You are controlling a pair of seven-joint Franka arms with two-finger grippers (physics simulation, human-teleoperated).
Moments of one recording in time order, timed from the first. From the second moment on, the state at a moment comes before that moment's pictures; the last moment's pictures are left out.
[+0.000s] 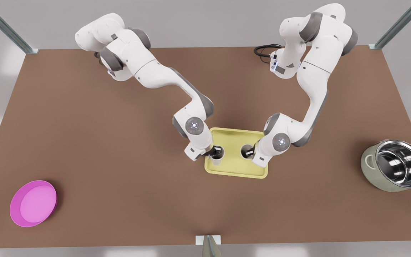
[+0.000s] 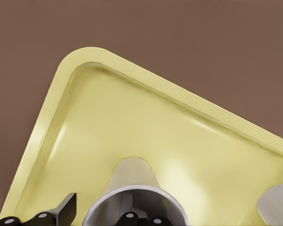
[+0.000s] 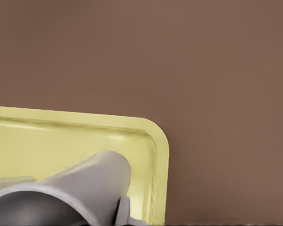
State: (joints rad) left arm -0.05 0.63 -0.39 -1.73 0.06 2.19 -0.76; right arm 0.71 0.94 0.02 -1.09 0.12 2.19 0.73
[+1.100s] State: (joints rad) left arm -0.01 0.27 -0.20 -1.27 0.12 1.38 -0.39; right arm 0.30 0.85 0.01 -1.14 0.07 1.85 0.87
